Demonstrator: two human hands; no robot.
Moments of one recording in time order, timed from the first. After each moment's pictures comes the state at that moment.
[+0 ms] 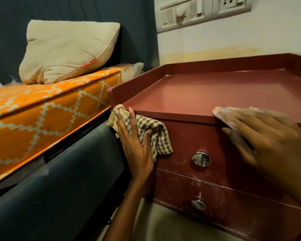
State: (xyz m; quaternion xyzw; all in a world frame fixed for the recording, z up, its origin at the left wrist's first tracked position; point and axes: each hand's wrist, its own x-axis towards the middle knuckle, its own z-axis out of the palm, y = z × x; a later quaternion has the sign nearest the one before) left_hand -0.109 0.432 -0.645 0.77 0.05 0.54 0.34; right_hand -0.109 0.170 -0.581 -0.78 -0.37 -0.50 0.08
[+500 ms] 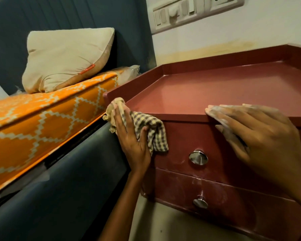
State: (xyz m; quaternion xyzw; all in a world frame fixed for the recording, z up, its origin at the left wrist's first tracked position) left_hand -0.098 0.440 -0.634 0.76 0.01 0.59 0.28; right_hand -0.106 0.171 -0.585 -0.77 -0.36 -0.52 0.10
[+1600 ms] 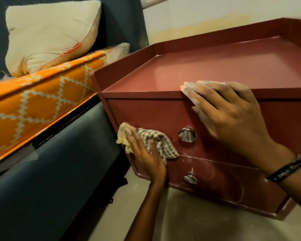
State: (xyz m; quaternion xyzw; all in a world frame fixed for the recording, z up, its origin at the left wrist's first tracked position) left_hand -0.113 0.377 -0.731 0.72 0.11 0.55 0.40; right_hand -0.099 0.193 -0.596 -0.75 -0.35 -0.56 0.03
